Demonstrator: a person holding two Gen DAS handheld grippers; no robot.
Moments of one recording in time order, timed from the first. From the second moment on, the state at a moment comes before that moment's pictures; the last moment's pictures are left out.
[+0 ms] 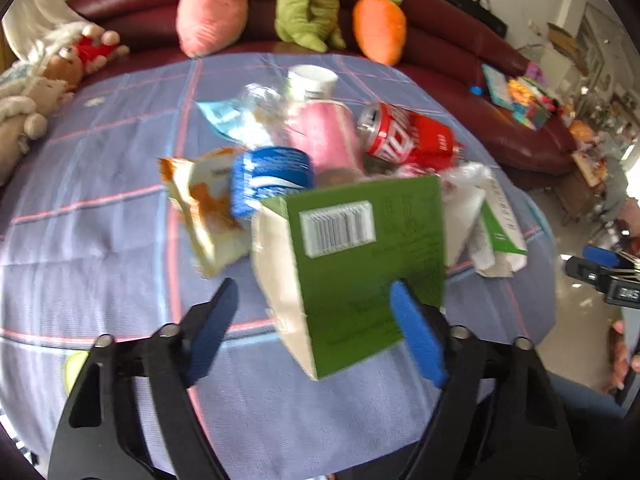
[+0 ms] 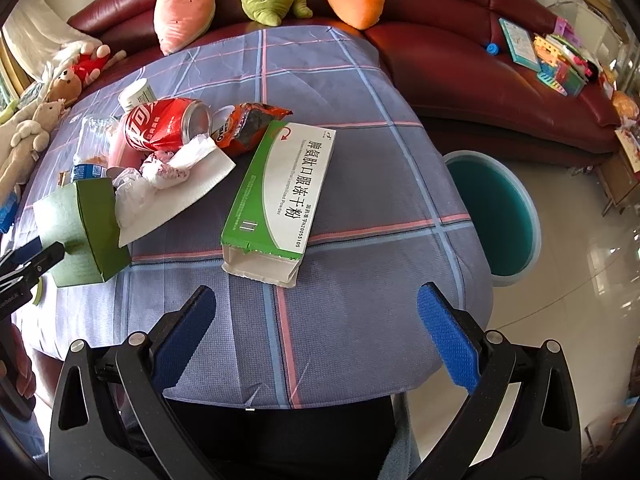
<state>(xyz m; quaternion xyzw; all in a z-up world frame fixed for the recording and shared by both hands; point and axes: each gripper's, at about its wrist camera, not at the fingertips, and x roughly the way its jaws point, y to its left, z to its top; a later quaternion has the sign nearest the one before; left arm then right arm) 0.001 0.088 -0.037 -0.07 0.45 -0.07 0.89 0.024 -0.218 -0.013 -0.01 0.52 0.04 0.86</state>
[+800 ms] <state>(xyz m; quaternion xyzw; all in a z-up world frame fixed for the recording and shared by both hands) 0.008 -0.020 -0.042 -0.04 0.47 -0.17 0.87 0.031 -0.240 -0.020 0.03 0.52 0.04 0.85</state>
